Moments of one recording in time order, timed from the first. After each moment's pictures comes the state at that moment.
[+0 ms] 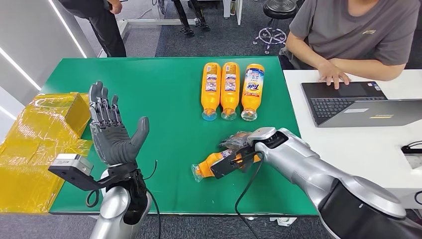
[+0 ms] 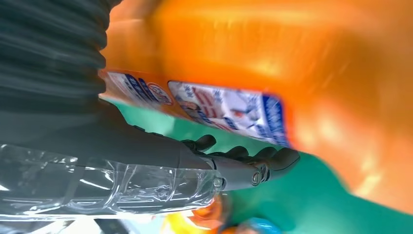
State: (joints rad) left arm -0.21 -0.21 -0.42 -1.60 0.02 0.54 -0.70; right arm -1.00 -0.04 1.29 -0.54 0.65 0.43 -0.27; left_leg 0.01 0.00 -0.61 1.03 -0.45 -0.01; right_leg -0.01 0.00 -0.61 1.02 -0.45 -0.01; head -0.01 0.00
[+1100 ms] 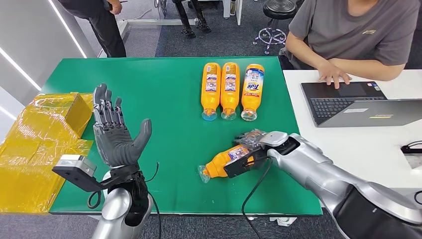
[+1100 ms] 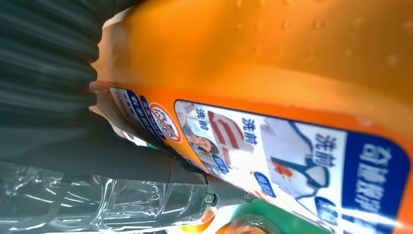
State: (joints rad) left arm -0.20 -0.22 -0.42 -1.59 0.02 0.53 -0.70; right arm -0.96 -0.16 1.31 -0.62 0.72 0.34 -0.11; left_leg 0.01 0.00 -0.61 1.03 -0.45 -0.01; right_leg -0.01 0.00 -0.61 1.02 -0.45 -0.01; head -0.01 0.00
